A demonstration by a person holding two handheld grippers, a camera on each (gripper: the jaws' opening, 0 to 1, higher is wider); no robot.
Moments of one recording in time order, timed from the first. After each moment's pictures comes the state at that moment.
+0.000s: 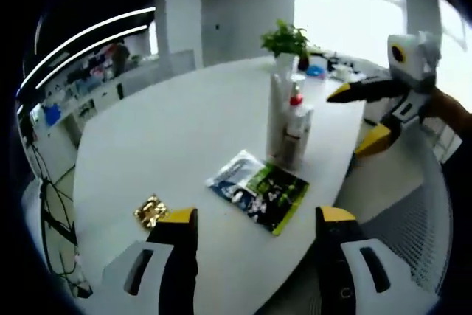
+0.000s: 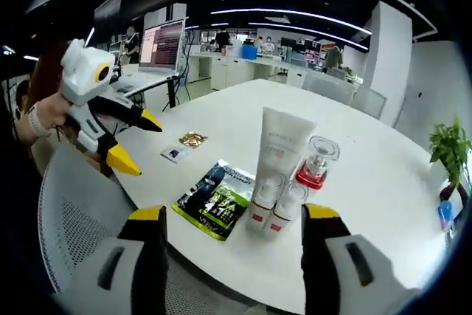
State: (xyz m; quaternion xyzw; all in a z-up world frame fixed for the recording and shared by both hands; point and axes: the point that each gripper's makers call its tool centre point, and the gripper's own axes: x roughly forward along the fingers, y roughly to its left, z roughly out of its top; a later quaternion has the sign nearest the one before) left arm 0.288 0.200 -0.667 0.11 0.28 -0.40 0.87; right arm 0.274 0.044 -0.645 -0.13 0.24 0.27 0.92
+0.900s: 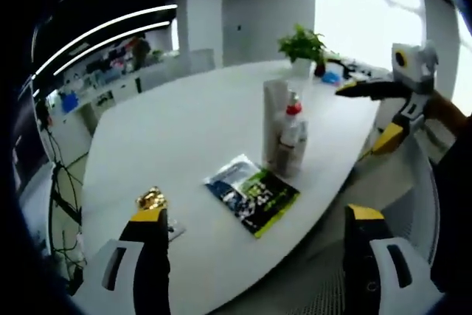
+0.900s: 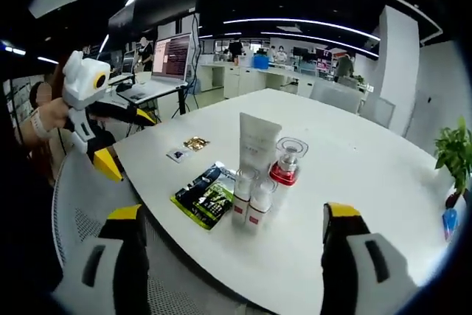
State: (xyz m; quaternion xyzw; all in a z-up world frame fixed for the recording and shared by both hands) left arm 0.260 0.178 -0.656 0.10 0.29 -0.34 0.89; right arm 0.265 -0.001 -0.633 -0.12 0.22 0.33 0.91
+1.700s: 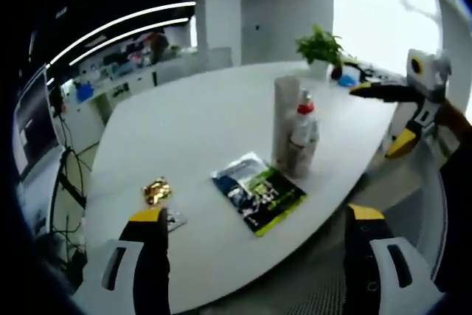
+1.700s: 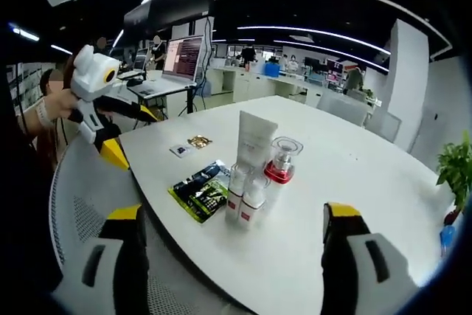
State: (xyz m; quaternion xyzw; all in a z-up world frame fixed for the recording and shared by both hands) left arm 0.266 0.190 -0.668 0.08 0.30 -0.29 0.91; right arm 0.264 -0.010 -0.636 -0.15 0.20 0.35 0.90
